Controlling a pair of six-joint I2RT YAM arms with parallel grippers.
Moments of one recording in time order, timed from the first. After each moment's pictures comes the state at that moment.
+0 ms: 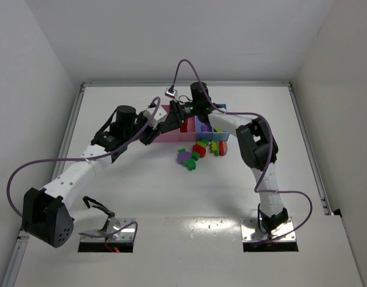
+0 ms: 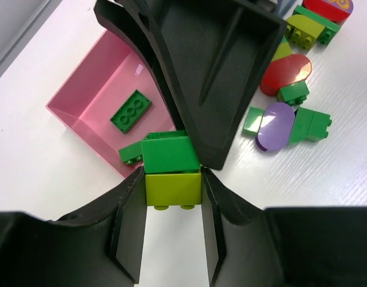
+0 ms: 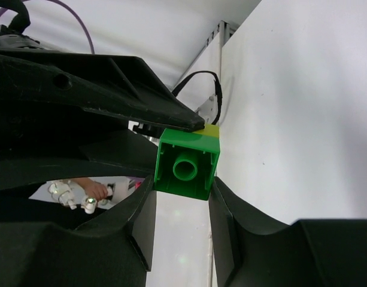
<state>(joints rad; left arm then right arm) -0.40 1.22 0.96 -0.26 0.28 0.39 0.50 2.25 1.64 0.29 -1.35 0.76</state>
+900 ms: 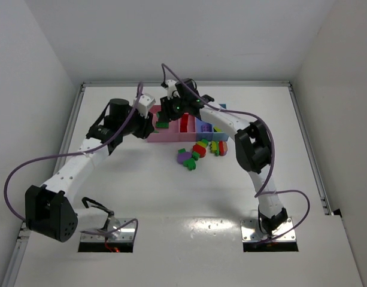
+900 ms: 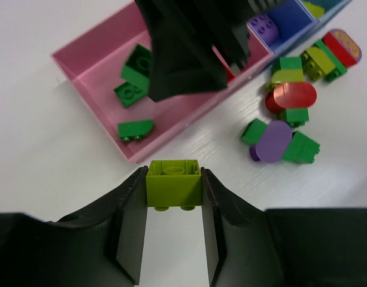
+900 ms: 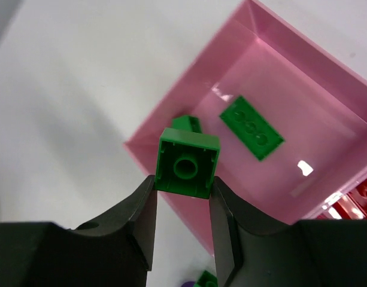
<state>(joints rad) -0.30 1.24 1.02 -0.33 0.27 0.16 0.59 2.25 1.90 -0.29 -0.43 0.18</state>
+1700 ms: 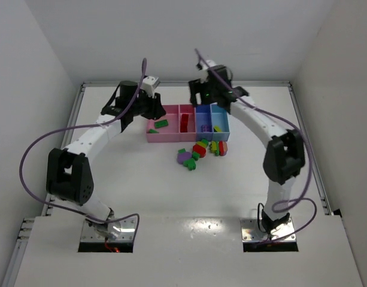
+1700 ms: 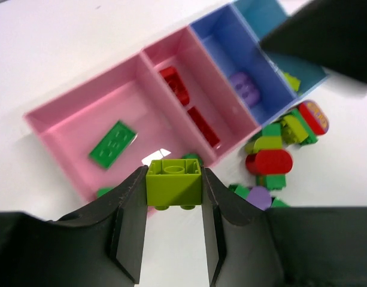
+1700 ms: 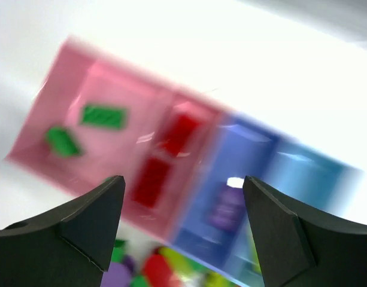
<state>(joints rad) -0.26 1.56 1.24 -0.19 0.38 -0.03 0.48 1.98 1.72 -0.36 -0.03 0.07</state>
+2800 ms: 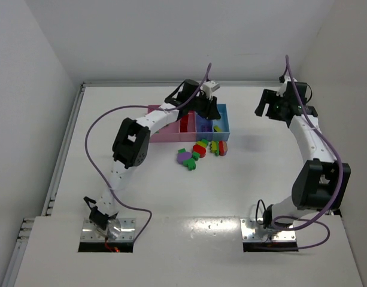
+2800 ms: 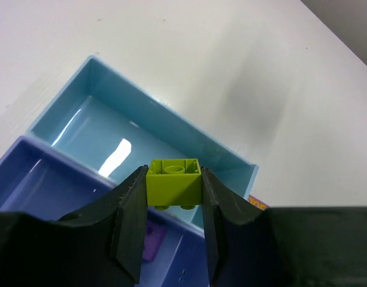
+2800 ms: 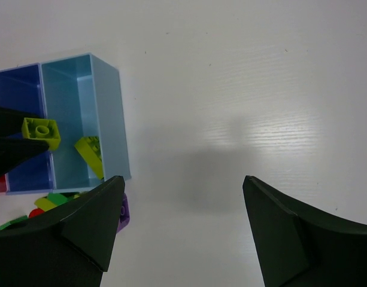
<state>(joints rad) -0.56 2.38 2.01 -0.11 0.60 -0.12 -0.13 1.52 1.24 -0.41 -0.15 0.13</state>
